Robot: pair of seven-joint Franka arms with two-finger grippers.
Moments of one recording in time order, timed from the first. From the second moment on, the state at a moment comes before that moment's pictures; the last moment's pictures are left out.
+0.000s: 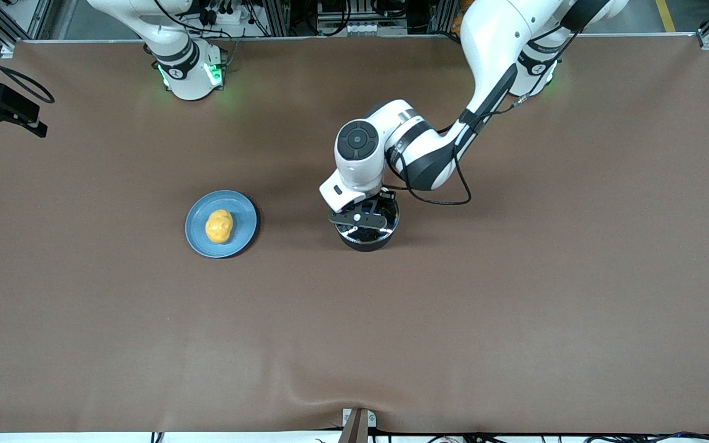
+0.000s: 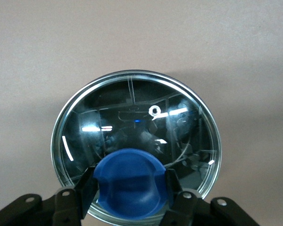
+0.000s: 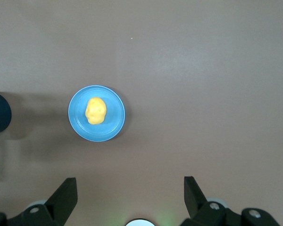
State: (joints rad) left arm -0.57 0.69 -0.31 -1.44 0.18 2.03 -0.75; right arm -0.04 -0.06 0.01 -1.50 0.02 1.40 -0.04
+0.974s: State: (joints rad) left arm -0.50 0.53 -0.31 -1.41 0.13 1.90 -0.75; right arm -0.04 -0.06 0.01 -1.50 0.02 1.40 -0.04
